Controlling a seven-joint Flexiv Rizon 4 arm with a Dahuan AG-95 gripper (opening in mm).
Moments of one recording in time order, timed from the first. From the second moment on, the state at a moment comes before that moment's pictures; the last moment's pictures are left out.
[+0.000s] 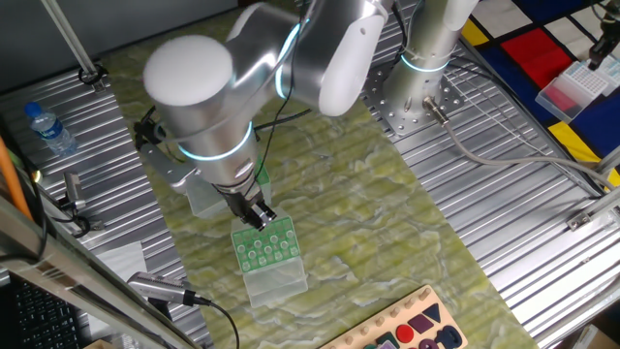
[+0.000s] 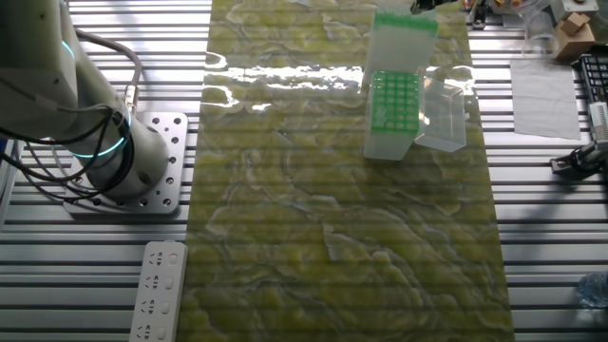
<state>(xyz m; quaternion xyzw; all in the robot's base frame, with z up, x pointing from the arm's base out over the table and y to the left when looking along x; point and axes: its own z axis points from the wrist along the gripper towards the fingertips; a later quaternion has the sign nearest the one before) 0.566 0.226 0.187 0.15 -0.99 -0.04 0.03</state>
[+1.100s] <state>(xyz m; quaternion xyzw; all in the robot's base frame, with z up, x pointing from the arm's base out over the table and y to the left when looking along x) 0.564 0.224 0.187 0.27 -0.96 -0.08 0.05</state>
